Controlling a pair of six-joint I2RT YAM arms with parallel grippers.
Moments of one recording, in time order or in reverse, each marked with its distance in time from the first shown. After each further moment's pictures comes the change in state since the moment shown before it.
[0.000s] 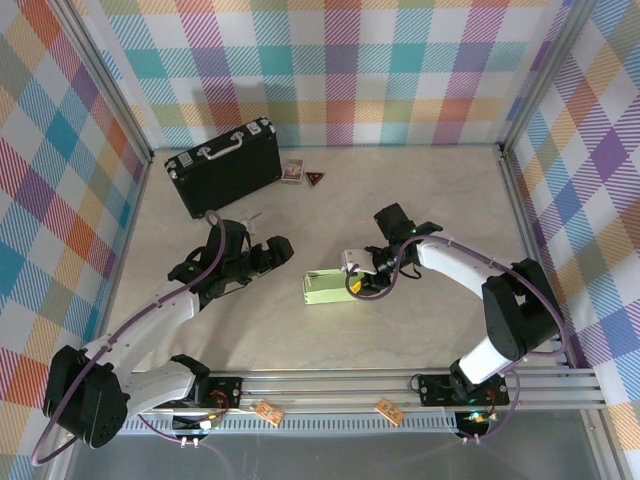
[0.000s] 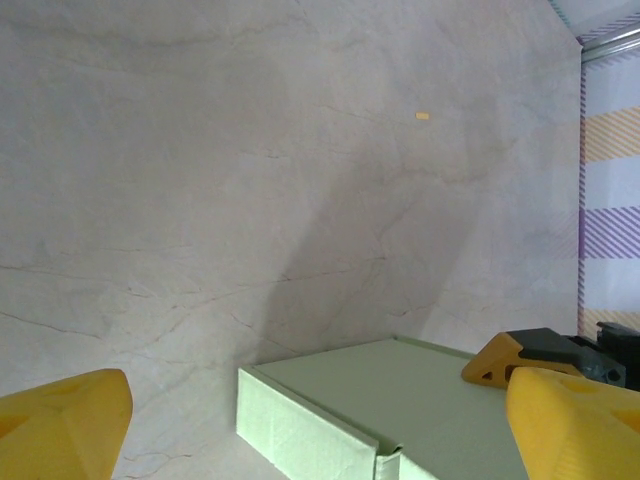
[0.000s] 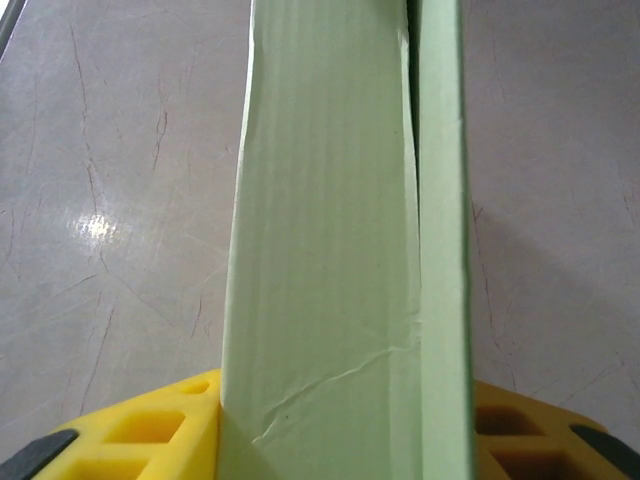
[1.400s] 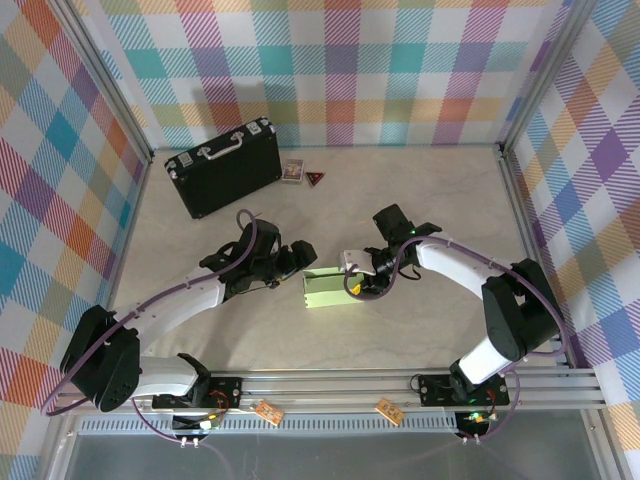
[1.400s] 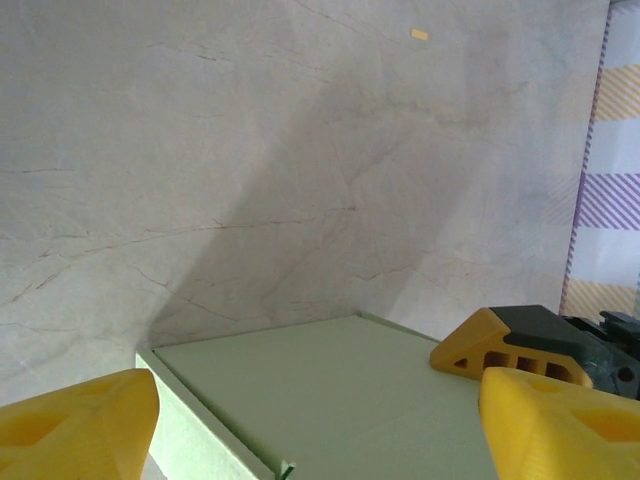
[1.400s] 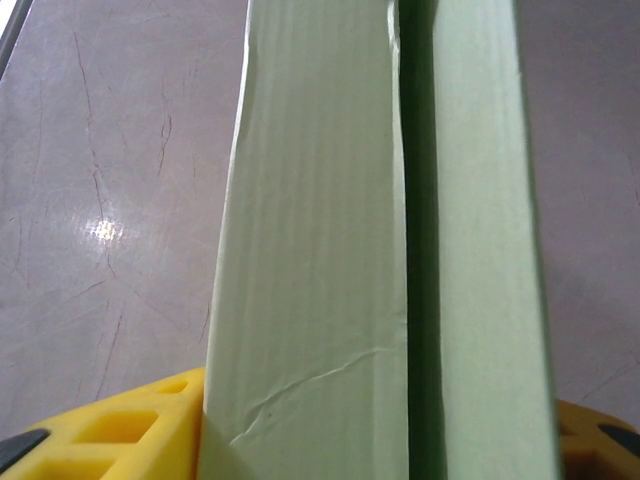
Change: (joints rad) left arm -0.153 0.182 0.075 0.047 -0.015 -0.147; right arm 0.006 -0.001 -0.003 0.001 0.004 0.028
